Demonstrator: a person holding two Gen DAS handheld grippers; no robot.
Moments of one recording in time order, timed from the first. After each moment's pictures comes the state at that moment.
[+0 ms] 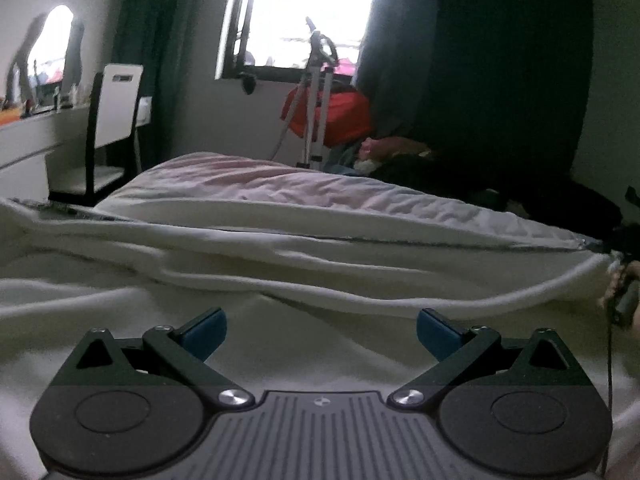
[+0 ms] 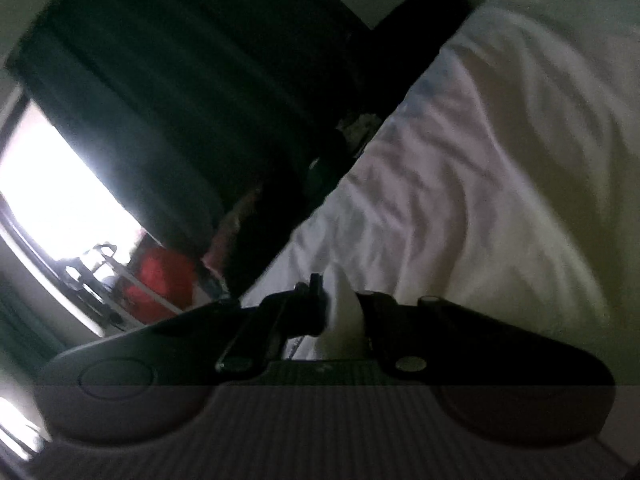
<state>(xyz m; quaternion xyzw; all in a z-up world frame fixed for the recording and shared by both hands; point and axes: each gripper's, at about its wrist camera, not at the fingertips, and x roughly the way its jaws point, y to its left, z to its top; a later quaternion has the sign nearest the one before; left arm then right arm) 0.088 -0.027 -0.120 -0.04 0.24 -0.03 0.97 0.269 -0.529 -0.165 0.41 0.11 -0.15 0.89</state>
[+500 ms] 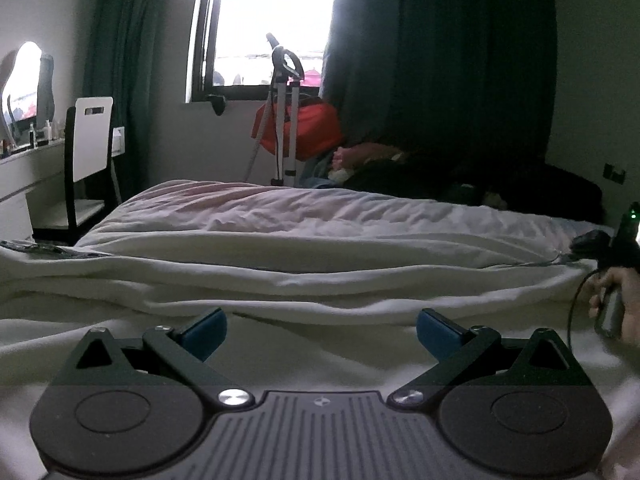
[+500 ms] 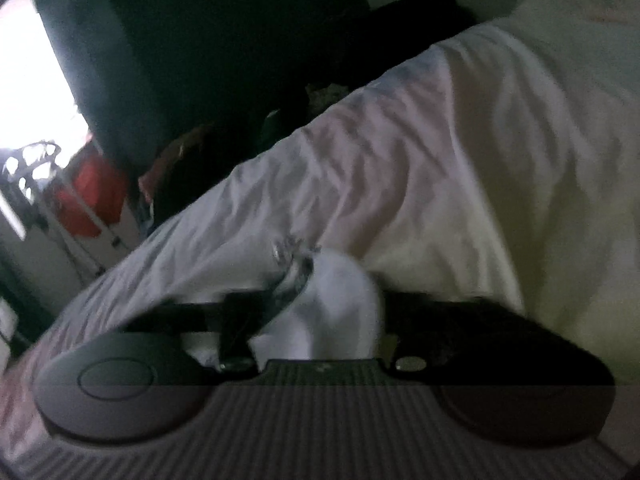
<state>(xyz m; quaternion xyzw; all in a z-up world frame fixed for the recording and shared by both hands) 0.080 -0.037 -0.109 -0.02 0.22 -0.06 0.97 0.254 -0.514 -0.171 0.28 0.22 -0.19 0.92</state>
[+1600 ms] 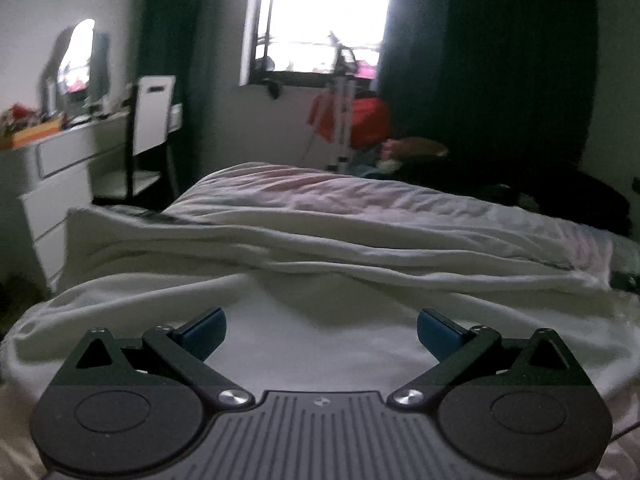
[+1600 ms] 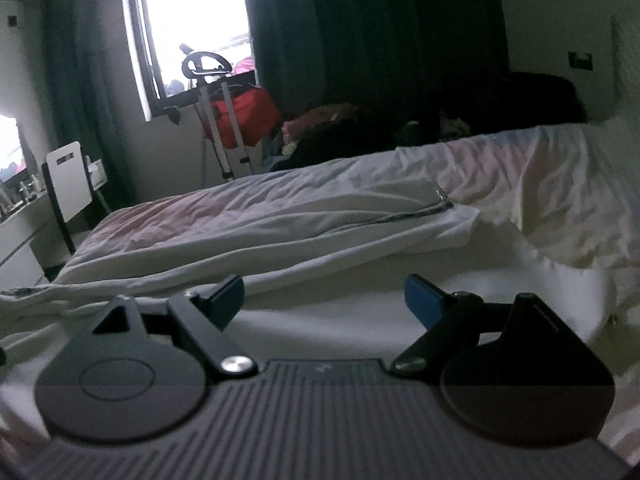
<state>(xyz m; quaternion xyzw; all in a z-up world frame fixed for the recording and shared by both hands) -0.012 0.043 -0.070 -0.06 0.26 0.02 0.96 0.019 -0.354 -0.091 0.12 0.22 -0.03 0.97</state>
